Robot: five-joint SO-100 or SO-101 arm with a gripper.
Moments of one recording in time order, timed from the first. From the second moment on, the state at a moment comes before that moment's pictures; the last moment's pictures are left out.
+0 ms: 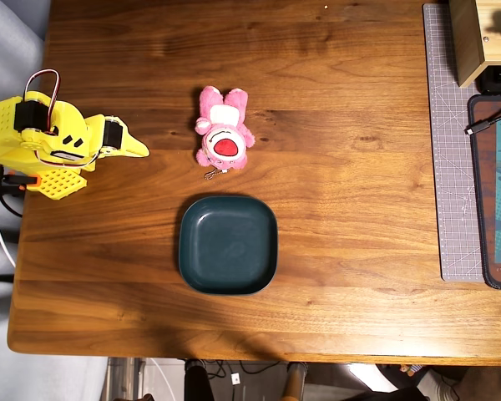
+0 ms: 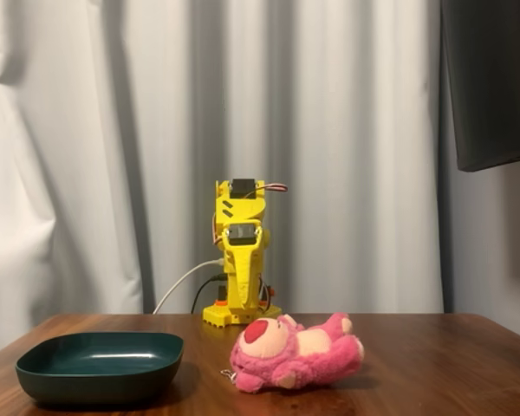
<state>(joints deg) 0.4 192.5 175.5 71.8 -1.4</state>
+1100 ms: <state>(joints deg) 0.4 192.5 175.5 71.8 -1.4</state>
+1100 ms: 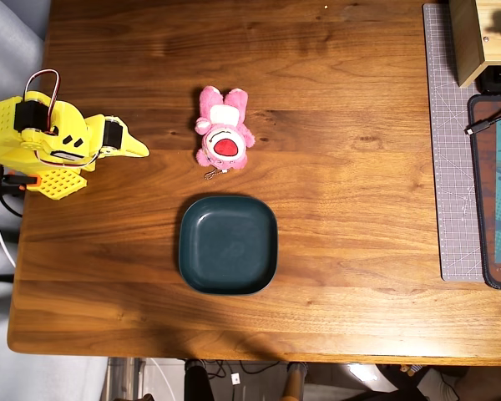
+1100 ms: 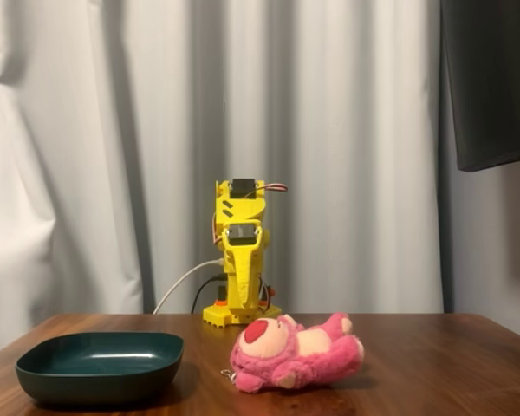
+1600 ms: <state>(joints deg) 2.8 163.7 152.1 67.5 -9.0</state>
